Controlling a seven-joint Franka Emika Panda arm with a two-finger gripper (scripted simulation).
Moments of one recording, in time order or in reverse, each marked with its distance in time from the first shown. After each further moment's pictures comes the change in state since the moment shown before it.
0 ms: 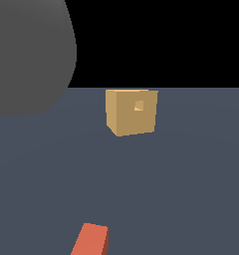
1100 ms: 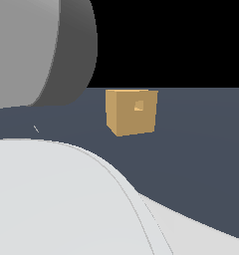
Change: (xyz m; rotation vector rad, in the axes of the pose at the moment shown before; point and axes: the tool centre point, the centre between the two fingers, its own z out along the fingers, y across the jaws) arm 0.025 0.014 -0.004 0.001 -0.001 -0.033
